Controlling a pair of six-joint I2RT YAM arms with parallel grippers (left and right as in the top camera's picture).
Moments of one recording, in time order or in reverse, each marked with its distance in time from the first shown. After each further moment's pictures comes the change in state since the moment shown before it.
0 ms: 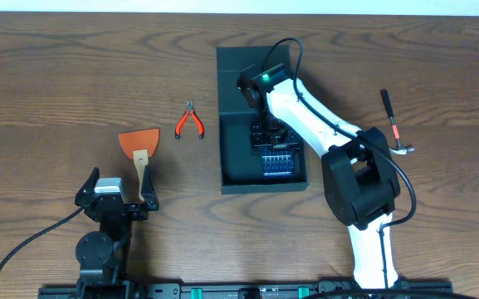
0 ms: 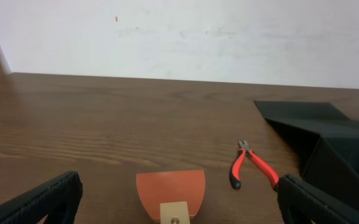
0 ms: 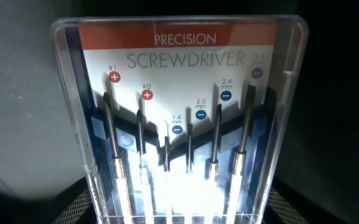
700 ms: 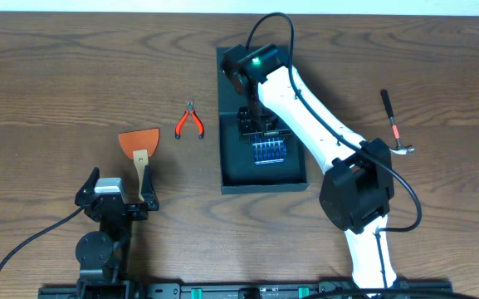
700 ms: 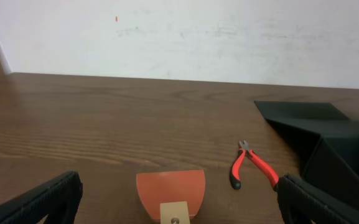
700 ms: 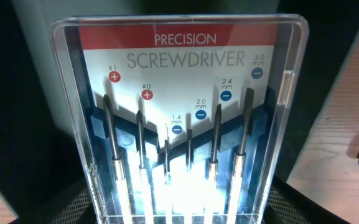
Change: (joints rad) left arm 0.000 0.000 0.000 0.000 0.000 0.000; right arm 0.066 0.002 0.270 -0.213 0.032 -0.006
